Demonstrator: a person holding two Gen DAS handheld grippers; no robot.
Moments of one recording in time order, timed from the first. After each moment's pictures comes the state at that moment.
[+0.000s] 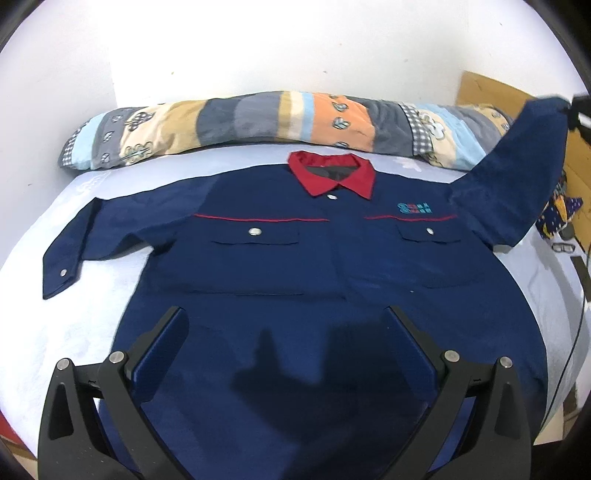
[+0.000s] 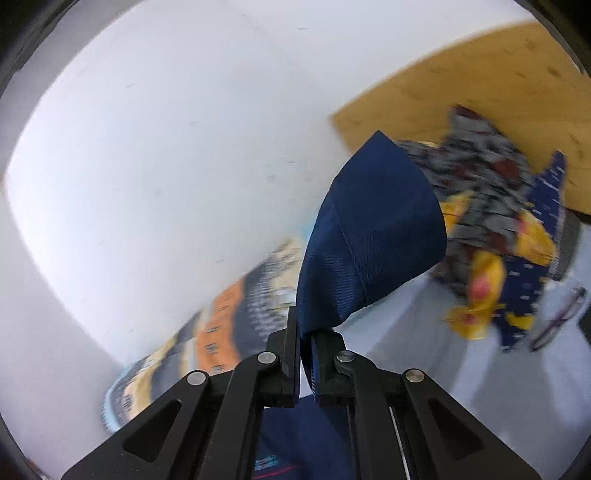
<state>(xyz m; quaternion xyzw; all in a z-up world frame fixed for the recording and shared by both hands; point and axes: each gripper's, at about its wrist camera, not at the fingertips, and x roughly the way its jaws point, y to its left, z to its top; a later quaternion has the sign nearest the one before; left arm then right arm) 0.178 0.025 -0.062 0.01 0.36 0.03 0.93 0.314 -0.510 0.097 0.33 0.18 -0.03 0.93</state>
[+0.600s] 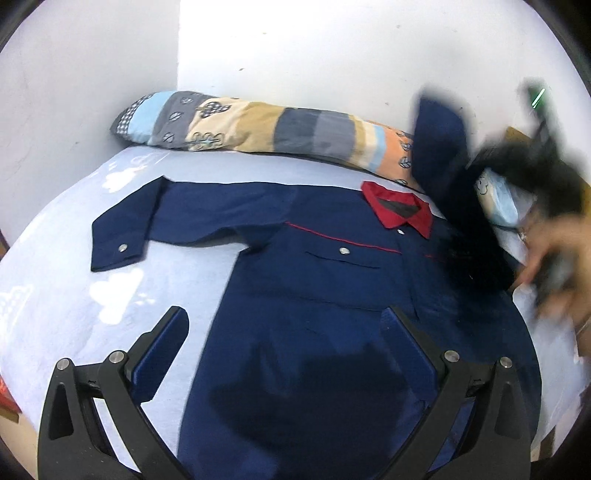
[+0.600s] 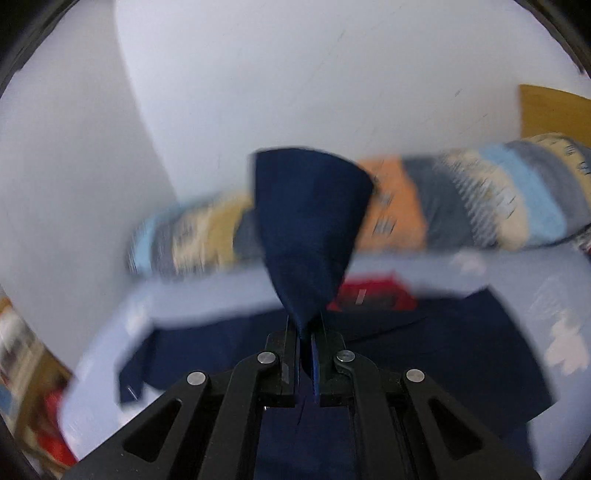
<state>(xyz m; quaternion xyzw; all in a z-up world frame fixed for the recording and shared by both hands) 0.144 0.137 -0.036 -0.08 0.34 0.08 0.93 0.353 -0.077 0.018 0.09 0.33 0.16 0.93</state>
